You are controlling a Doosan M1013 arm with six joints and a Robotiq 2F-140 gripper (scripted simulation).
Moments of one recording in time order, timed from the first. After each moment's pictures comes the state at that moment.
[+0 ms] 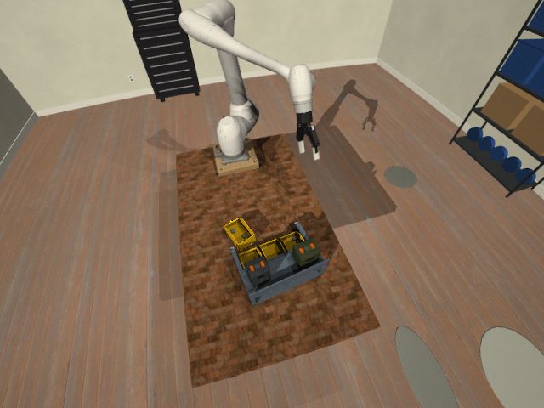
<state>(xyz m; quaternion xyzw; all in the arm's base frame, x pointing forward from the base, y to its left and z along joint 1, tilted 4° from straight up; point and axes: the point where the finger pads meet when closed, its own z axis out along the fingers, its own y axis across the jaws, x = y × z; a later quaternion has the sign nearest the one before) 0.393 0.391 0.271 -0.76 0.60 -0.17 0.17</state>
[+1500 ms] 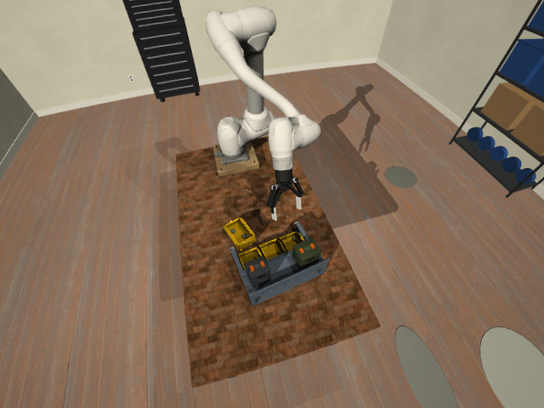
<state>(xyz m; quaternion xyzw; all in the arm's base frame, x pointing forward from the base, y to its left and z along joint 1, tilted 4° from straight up) 0.675 0.201 0.209 -0.21 0.94 -0.08 0.25</state>
